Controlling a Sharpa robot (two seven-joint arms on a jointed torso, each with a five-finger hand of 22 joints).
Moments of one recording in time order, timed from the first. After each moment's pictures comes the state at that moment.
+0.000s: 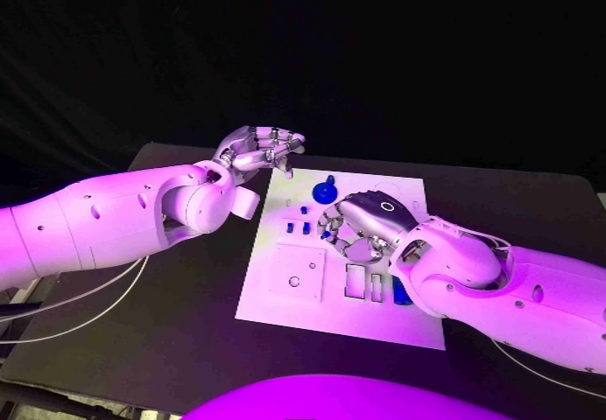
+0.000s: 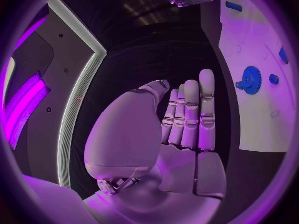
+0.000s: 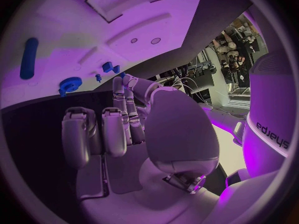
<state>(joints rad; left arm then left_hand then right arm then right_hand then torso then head) 1.18 -0.92 -0.02 1.50 -0.09 -0.24 0.41 1.46 -0.18 0.40 0.22 0.32 0.88 0.19 0.28 0.32 0.97 0.12 0.45 0.15 1.07 0.04 1.09 0.48 0.18 1.10 0.12 0.75 0.62 1.16 -0.63 -0.14 1.68 -1.70 -0.43 -0.17 1.32 -0.16 0.66 -0.03 0.07 1.06 0.12 0.27 0.45 1.25 0.06 0.15 0.25 1.47 -0.01 1.42 1.25 0.05 1.46 0.09 1.45 1.31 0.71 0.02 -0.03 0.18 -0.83</state>
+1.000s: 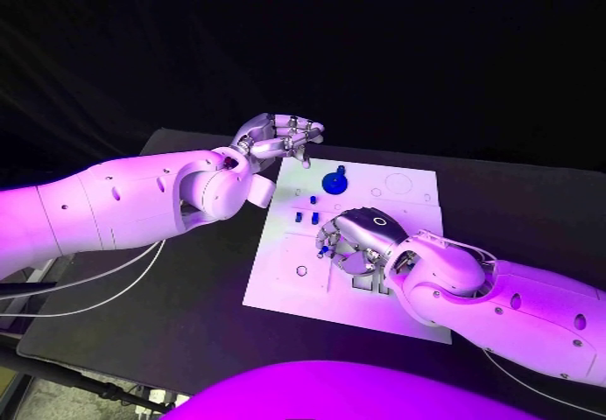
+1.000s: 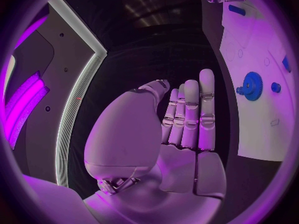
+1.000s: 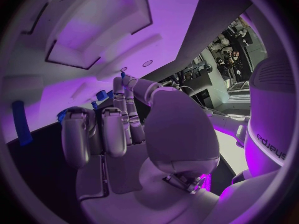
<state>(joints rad) 1.18 -0.90 -0.02 1.50 -0.09 -0.23 0.40 1.46 -0.18 0.40 0.22 0.32 0.88 0.19 0.28 0.32 0.96 0.12 0.45 0.15 1.07 0.04 1.09 0.48 0.18 1.10 0.12 0.75 0.62 1.10 -0.58 -0.15 1.62 -1.68 -0.39 -0.14 1.32 -0.16 0.66 -0.03 0.07 1.05 0.12 0.27 0.45 1.25 0.06 0.14 0.25 1.47 -0.01 1.42 1.25 0.05 1.46 0.09 1.45 1.31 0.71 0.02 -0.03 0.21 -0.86</state>
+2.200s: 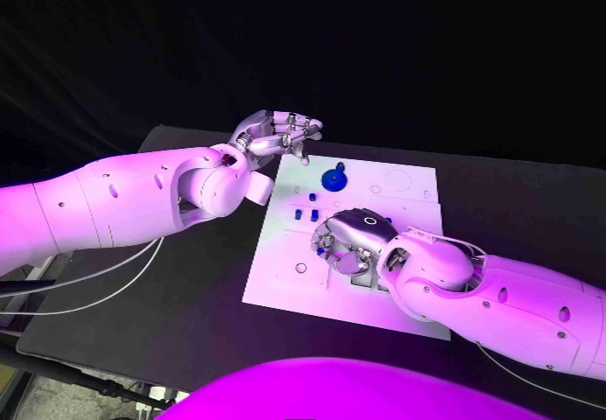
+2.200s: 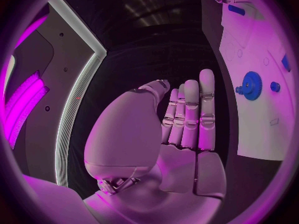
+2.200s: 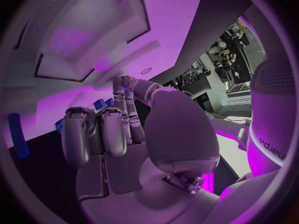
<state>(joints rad) 1.18 -0.90 -0.02 1.50 -0.09 -0.23 0.40 1.46 -0.18 0.40 0.21 0.32 0.88 0.19 0.28 0.32 0.96 0.12 0.45 0.15 1.07 0.04 1.09 0.48 0.18 1.10 0.13 0.75 0.62 1.09 -0.54 -0.15 1.59 -1.68 -0.33 -0.14 1.31 -0.15 0.65 -0.03 0.08 1.04 0.13 0.27 0.45 1.25 0.06 0.13 0.25 1.47 -0.01 1.42 1.24 0.05 1.46 0.09 1.44 1.31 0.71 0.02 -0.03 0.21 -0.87</state>
